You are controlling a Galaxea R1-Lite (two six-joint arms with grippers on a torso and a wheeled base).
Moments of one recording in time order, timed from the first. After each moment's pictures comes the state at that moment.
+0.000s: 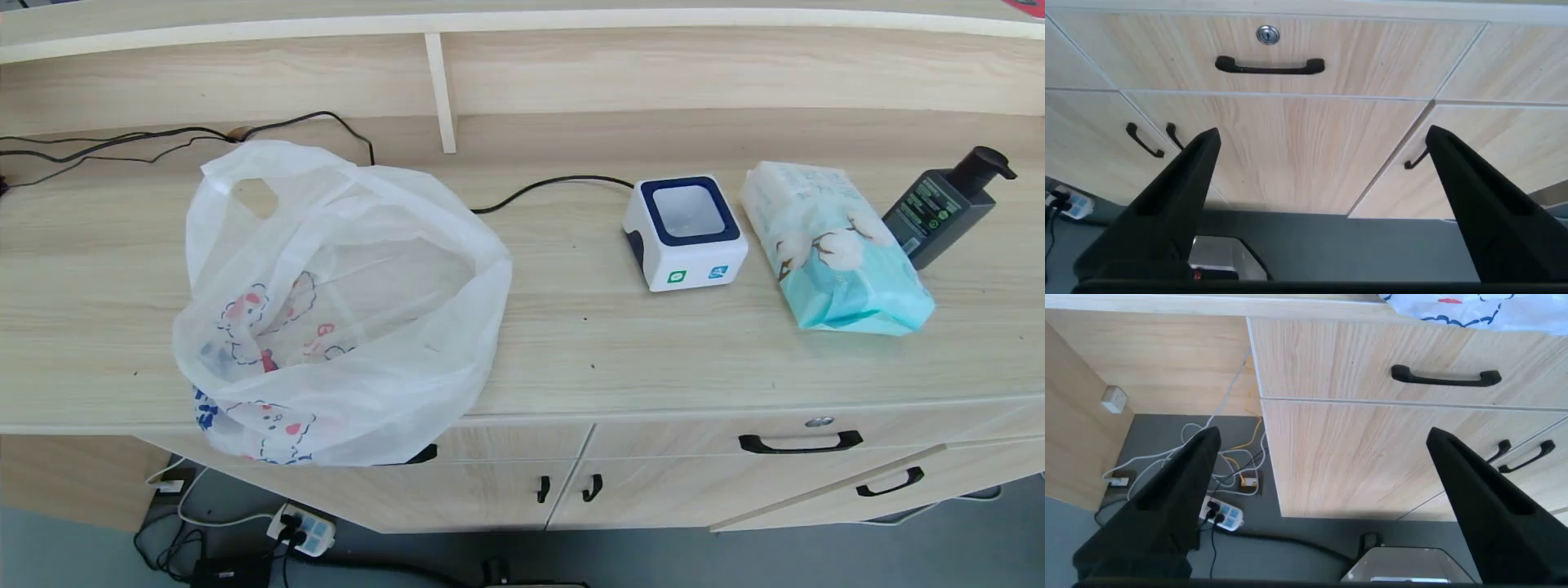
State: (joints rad) left arm 0.00 0.00 0.00 -0.02 0.00 0.03; right arm 0.00 0.00 -0.01 -0.01 0.02 -0.06
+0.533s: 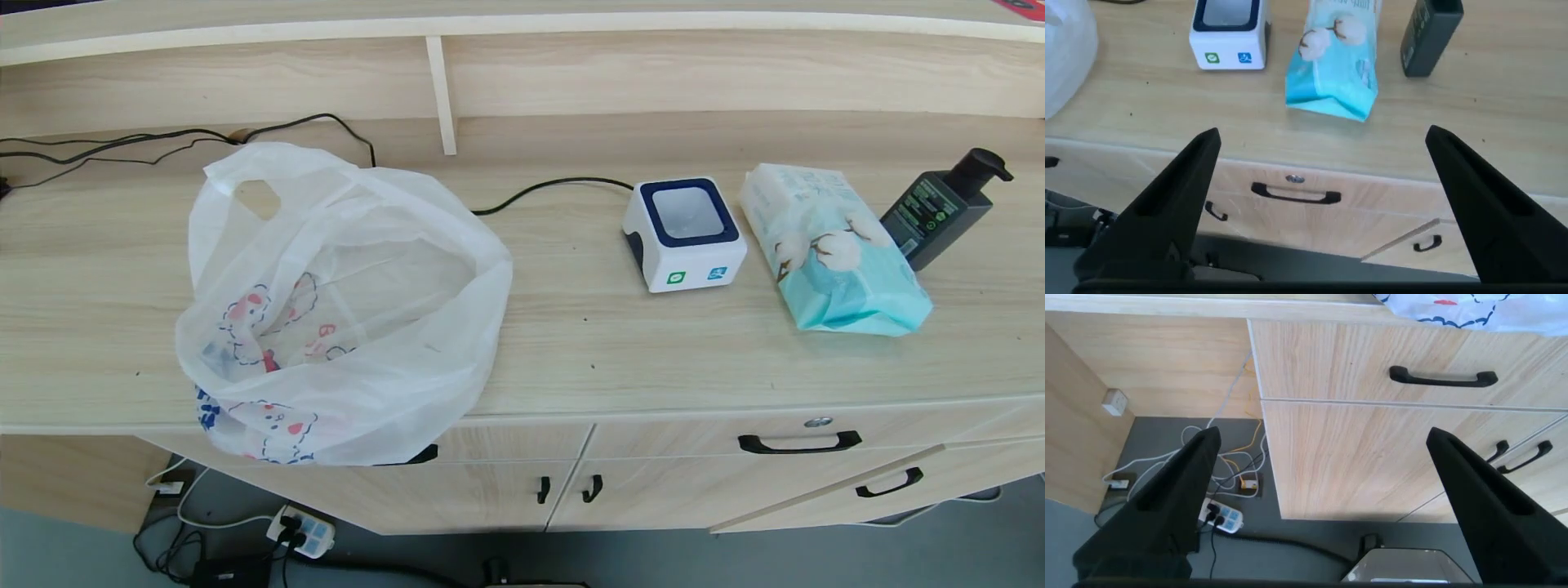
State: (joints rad) left arm 0.00 0.00 0.00 -0.03 0.00 0.03; right arm 0.05 0.63 -0.59 -0.07 0.10 -0.06
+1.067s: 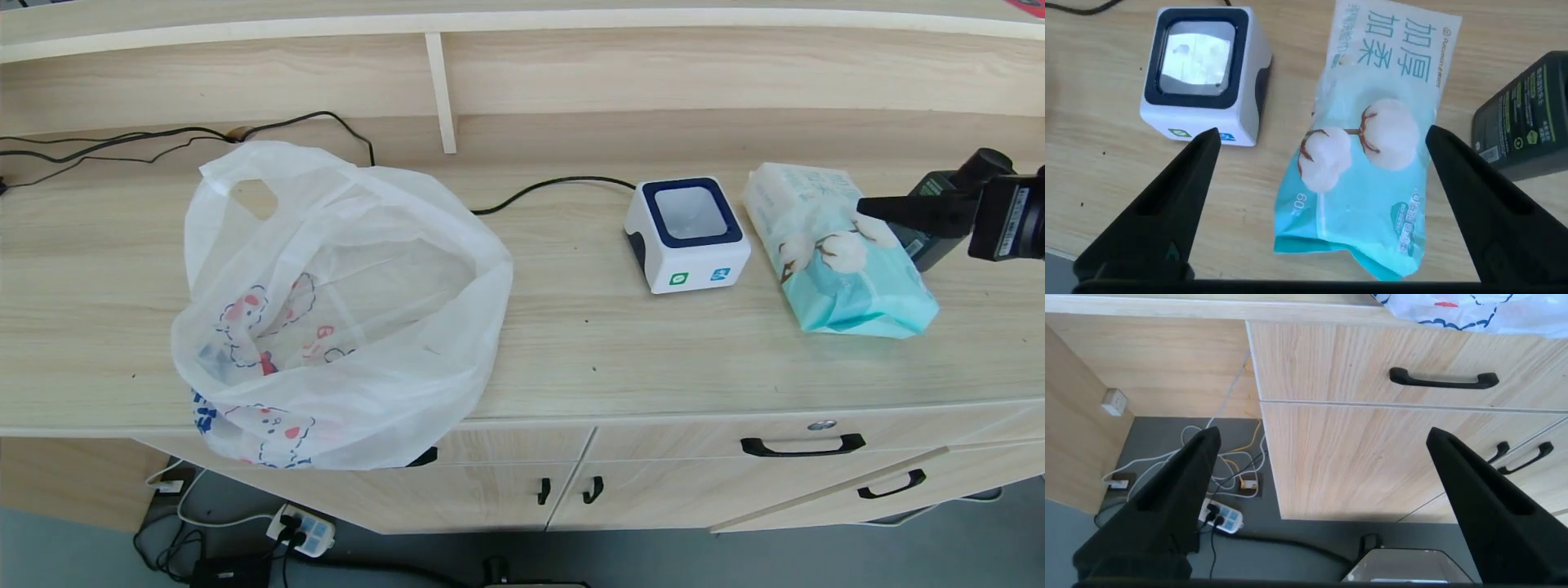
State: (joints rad) left arm 0.00 0.00 0.00 -0.03 0.00 0.03; right arm 0.04 1.35 -1.12 -0.07 0.23 -0.06
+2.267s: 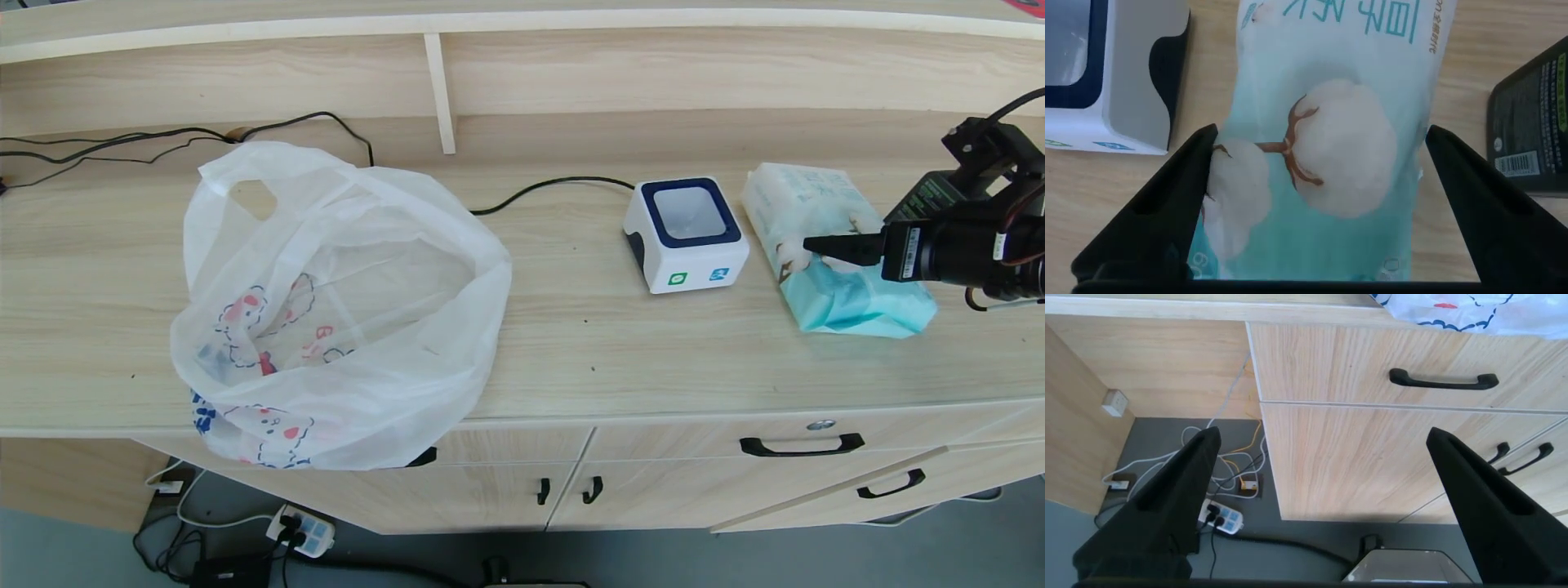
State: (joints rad) left arm 0.00 0.00 0.00 -0.03 0.00 0.03; right arm -0.04 1.59 -1.15 -0.16 0.27 -0.07
